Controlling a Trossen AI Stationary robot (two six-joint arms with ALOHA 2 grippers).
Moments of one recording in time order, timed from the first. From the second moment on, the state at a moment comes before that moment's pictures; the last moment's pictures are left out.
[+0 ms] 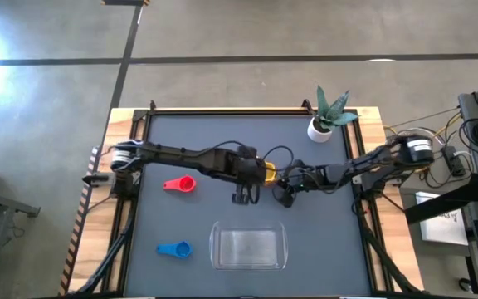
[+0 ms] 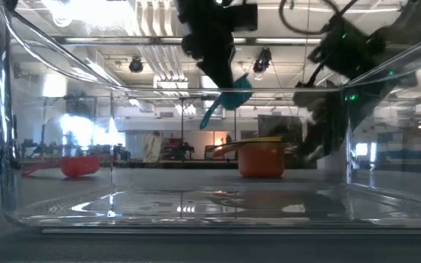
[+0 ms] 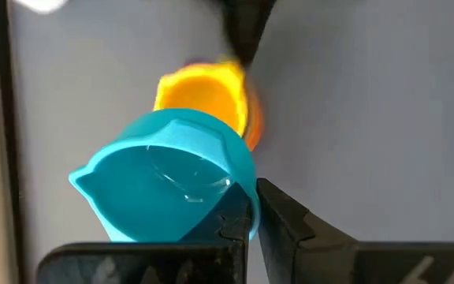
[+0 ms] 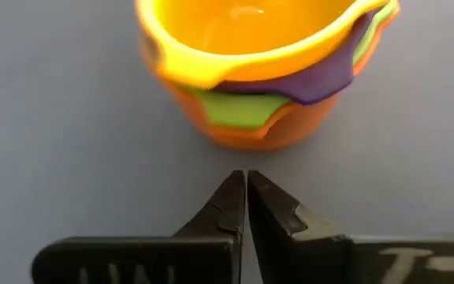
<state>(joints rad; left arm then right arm) -0.05 1.98 1.75 -0.88 -0.26 0.22 0.02 1.46 0.46 0.20 0.20 0.43</state>
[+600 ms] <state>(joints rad) -0.04 2.36 2.21 -1.15 -0.28 0.43 0.08 0.88 0.28 0.01 0.37 0.47</state>
